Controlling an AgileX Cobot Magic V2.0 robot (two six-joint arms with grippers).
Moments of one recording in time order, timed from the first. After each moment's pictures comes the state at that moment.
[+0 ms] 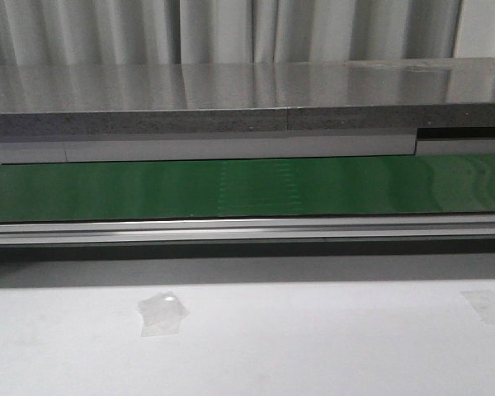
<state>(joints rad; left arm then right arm) 0.02 0.31 -0.32 -0.41 0.19 0.47 -0.06 0.56 -0.49 0.34 0.26 -0.45</state>
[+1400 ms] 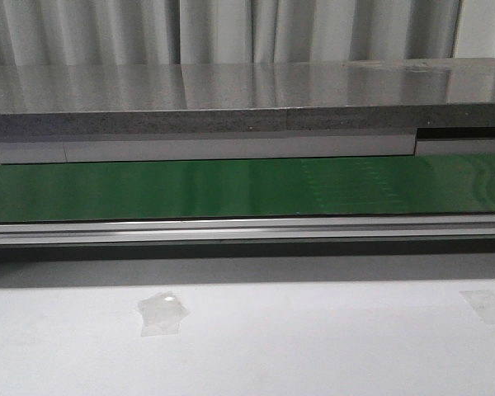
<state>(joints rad) 0.02 0.31 -0.32 -0.41 0.19 0.47 0.12 0.37 -0.41 0.07 0.23 -0.13</state>
